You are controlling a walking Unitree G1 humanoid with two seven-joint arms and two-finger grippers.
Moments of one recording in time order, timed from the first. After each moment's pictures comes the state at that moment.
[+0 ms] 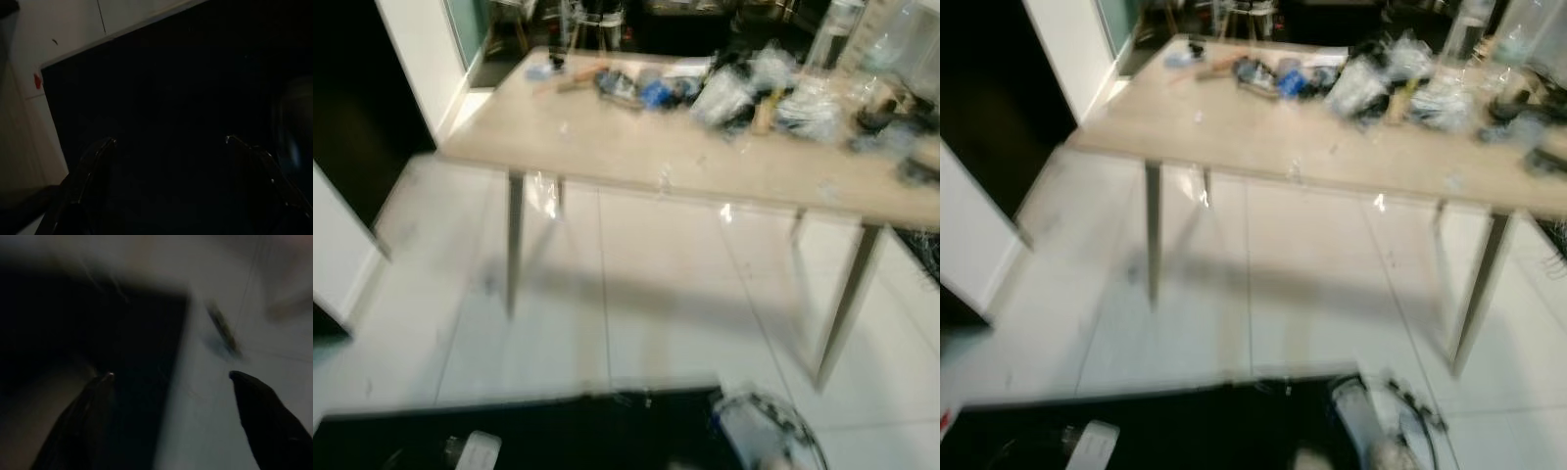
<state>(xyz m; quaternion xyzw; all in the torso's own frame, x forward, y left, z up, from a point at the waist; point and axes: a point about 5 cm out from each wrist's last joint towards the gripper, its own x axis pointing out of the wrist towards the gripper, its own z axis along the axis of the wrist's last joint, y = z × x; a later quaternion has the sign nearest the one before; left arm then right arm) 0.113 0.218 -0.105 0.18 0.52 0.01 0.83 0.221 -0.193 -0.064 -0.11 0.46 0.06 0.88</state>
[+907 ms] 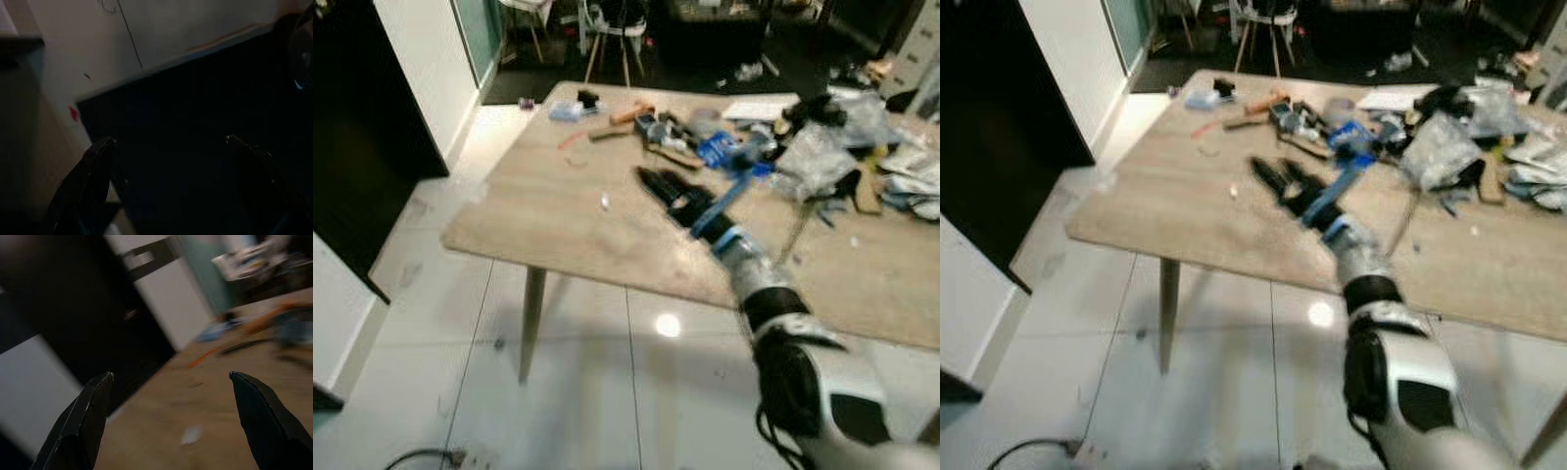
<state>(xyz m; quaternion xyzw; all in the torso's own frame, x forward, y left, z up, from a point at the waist) 0.093 0.221 -0.110 0.19 0.55 -0.01 0.81 0.389 -0.151 0.176 0.26 -0.07 0.29 0.92</state>
